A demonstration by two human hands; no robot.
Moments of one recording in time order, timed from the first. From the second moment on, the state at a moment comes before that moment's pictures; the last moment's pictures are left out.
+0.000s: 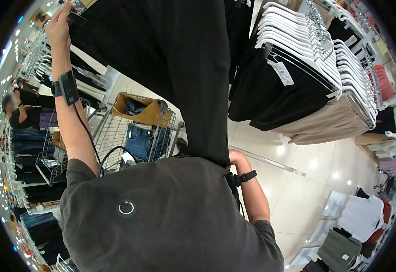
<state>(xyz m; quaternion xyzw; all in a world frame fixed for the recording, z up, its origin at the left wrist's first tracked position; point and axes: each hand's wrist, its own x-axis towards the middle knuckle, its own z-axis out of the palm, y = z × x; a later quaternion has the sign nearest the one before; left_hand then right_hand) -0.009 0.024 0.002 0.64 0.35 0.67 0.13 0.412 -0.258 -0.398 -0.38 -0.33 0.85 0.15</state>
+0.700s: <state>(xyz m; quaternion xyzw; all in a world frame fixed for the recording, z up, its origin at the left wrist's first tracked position) -0.036 0.050 -0.004 0.63 0.37 0.66 0.17 0.419 -0.251 -0.416 -0.37 -0.41 0.78 0.28</state>
